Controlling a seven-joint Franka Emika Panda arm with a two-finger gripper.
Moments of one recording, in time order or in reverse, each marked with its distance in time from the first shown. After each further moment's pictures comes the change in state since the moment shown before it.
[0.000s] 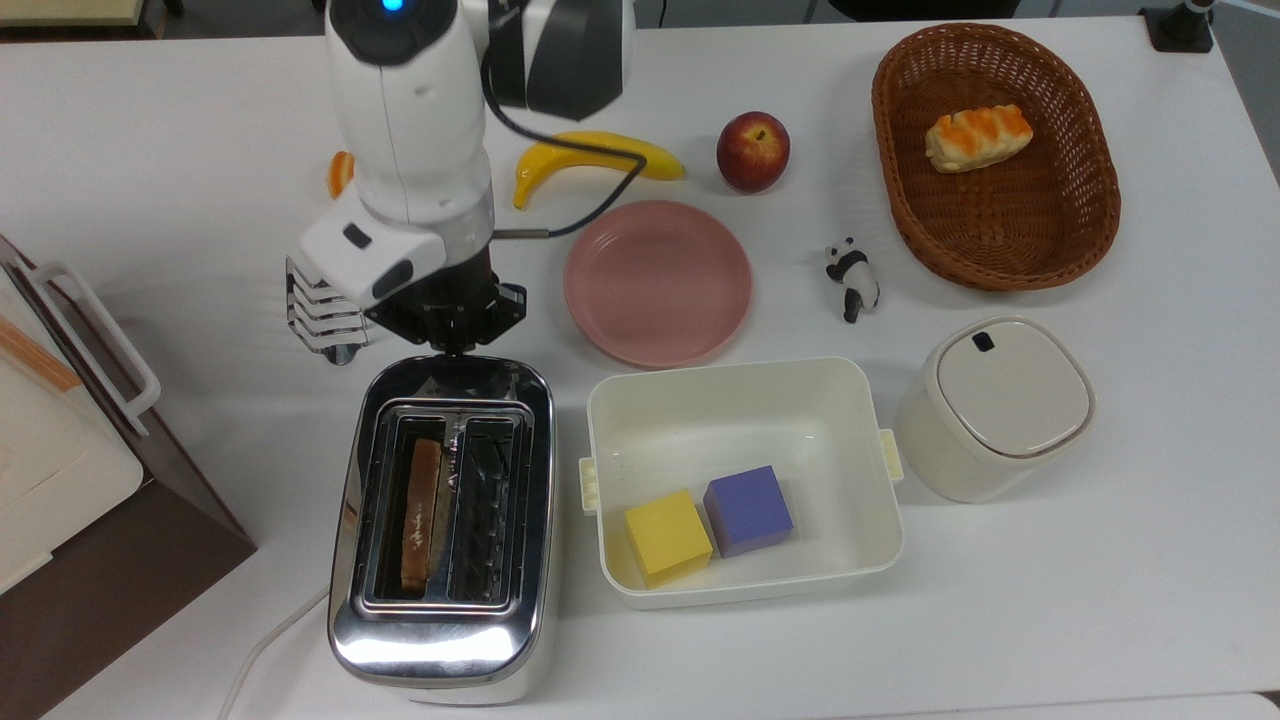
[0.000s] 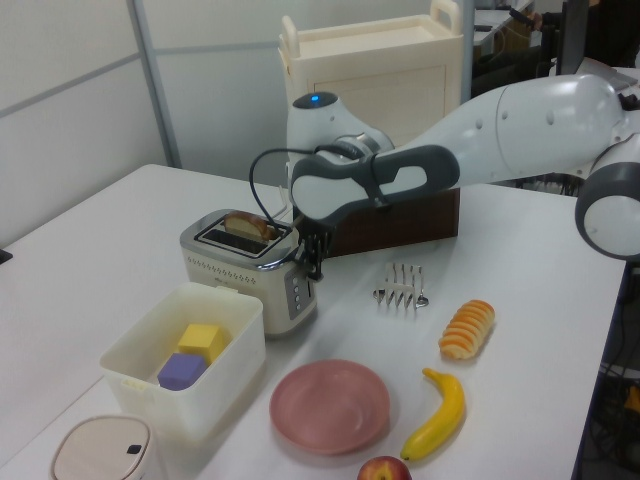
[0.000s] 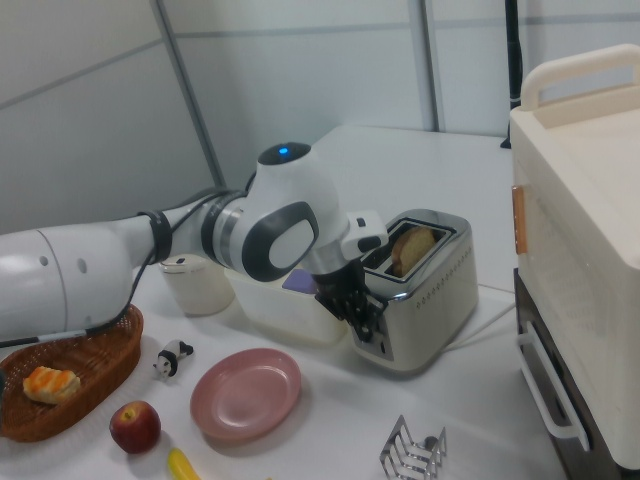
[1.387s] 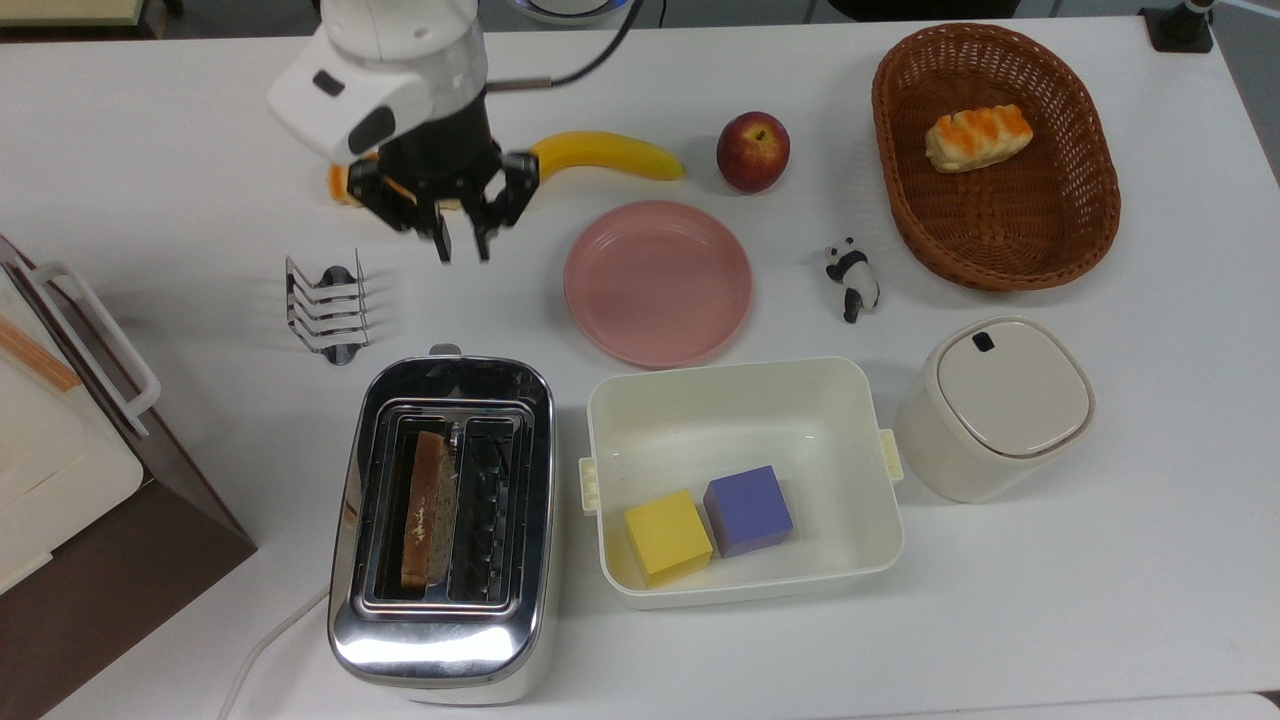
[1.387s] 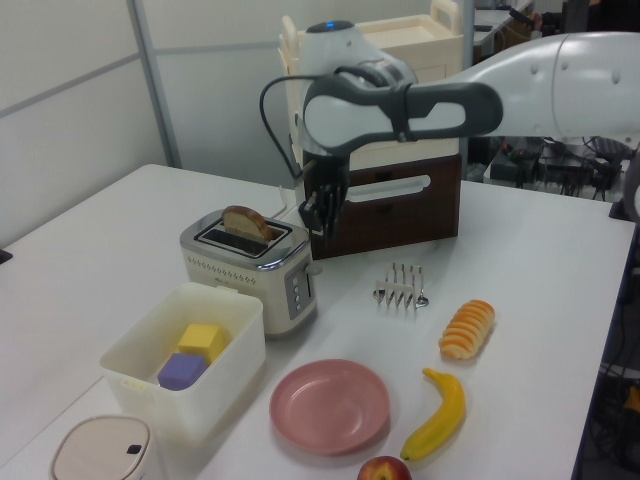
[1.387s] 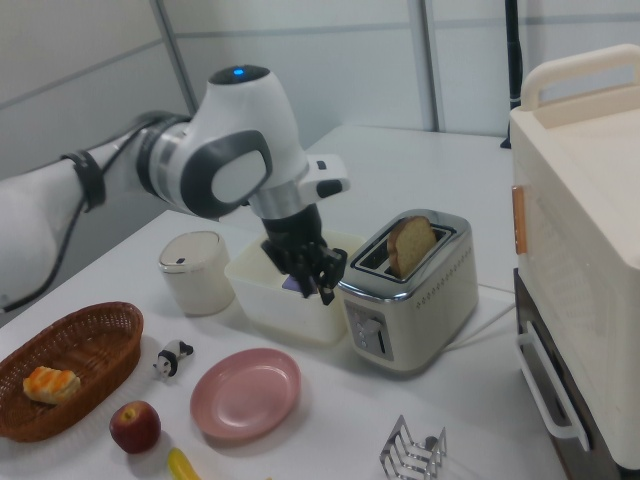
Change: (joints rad) arm 0.003 -0.181 0.004 0.041 0.039 -0.274 -0.033
